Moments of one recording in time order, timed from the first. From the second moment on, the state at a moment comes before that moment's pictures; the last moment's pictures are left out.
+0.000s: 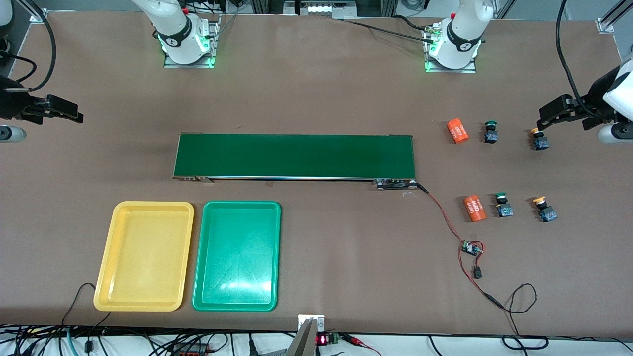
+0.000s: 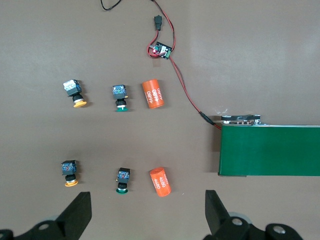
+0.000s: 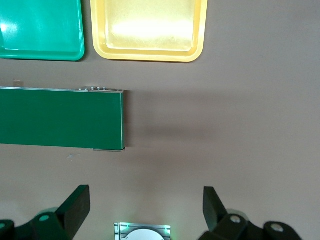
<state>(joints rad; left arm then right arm) -0.02 0.10 -0.01 -1.42 -0.01 1.45 -0.06 -0.03 0.06 -0.05 -1.61 0.01 1.50 -0.12</state>
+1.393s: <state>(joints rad) -0.02 0.26 0.00 -1.45 0.00 1.45 -0.06 -0.03 0.06 -0.05 -1.61 0.01 1.50 -0.12</state>
